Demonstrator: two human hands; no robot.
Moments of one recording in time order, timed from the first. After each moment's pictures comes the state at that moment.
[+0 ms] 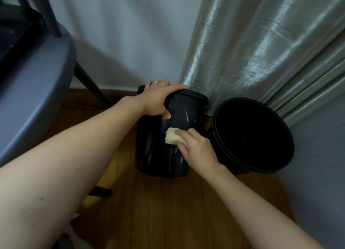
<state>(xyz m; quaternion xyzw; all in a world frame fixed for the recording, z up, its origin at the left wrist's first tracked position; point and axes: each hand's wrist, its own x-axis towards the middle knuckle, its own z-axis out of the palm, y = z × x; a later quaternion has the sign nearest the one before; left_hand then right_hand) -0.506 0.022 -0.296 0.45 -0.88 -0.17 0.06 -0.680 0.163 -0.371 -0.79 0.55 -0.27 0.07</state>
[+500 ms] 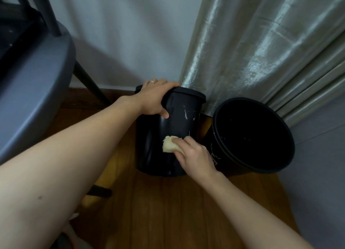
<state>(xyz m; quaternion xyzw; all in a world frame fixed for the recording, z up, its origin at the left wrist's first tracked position) -0.501 0.016 -0.303 0.46 -0.87 -0.17 0.07 -0.677 0.179 -0.383 -0.81 0.54 -0.24 0.07</state>
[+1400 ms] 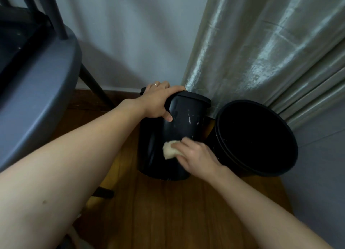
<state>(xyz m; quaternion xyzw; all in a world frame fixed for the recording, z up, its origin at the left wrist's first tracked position) -0.500 0.018 -0.303 0.46 -0.87 -0.16 0.06 -0.685 0.165 -0.375 -0.88 0.45 -0.16 0.07</state>
